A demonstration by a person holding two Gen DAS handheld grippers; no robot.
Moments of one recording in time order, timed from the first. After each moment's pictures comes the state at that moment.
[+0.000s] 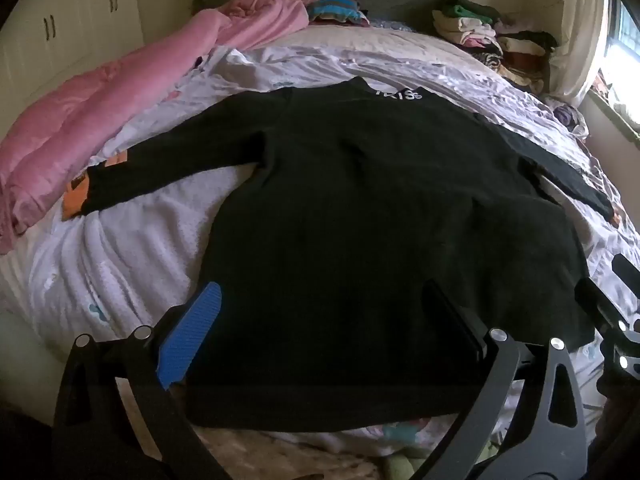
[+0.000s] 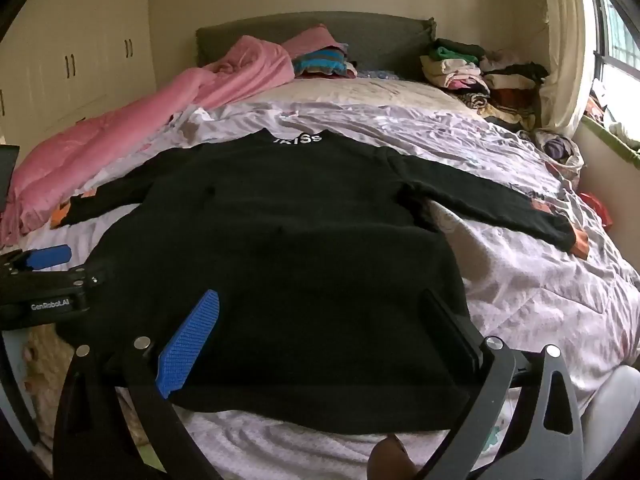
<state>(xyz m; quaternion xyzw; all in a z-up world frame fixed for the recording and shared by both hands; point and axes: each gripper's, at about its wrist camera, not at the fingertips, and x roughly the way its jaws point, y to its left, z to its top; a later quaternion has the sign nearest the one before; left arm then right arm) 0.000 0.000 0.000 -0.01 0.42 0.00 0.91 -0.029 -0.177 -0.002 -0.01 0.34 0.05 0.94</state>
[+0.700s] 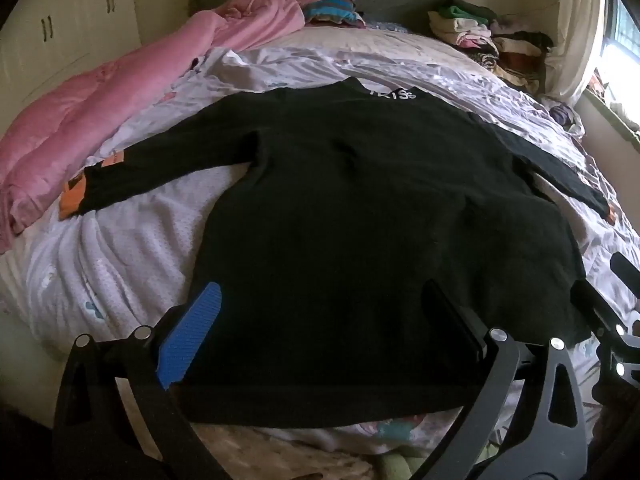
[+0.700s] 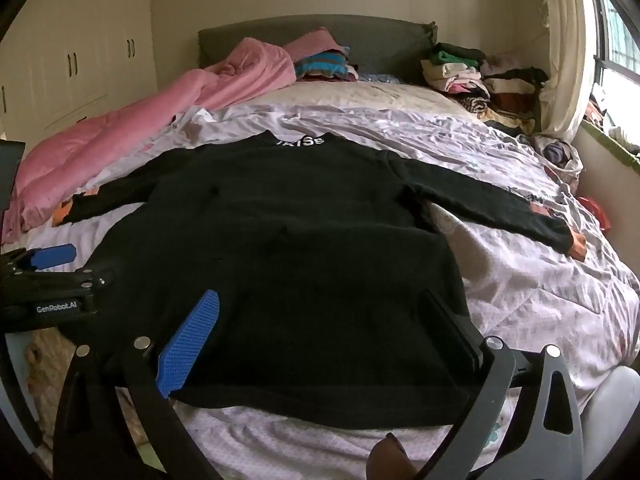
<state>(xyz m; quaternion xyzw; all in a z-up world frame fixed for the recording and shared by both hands) -0.004 -0.007 0.000 -0.01 0.42 0.00 0.91 -0.034 -0.174 0.000 -0.01 0.34 0.05 0.94</state>
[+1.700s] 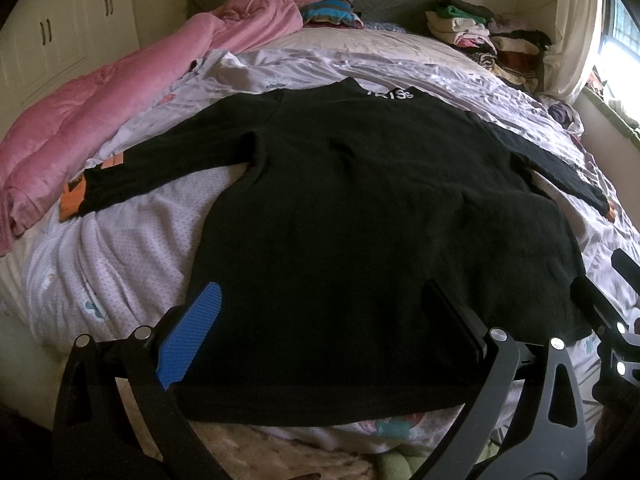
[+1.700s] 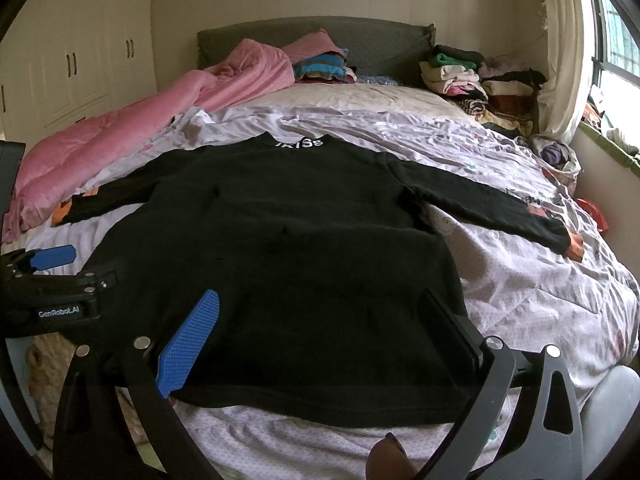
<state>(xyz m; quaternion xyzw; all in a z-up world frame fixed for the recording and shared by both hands) -0.008 -0.010 0.000 -0.01 0.42 0.00 0.91 -0.037 -0.171 0.005 -0.01 0.33 0.05 0.94</state>
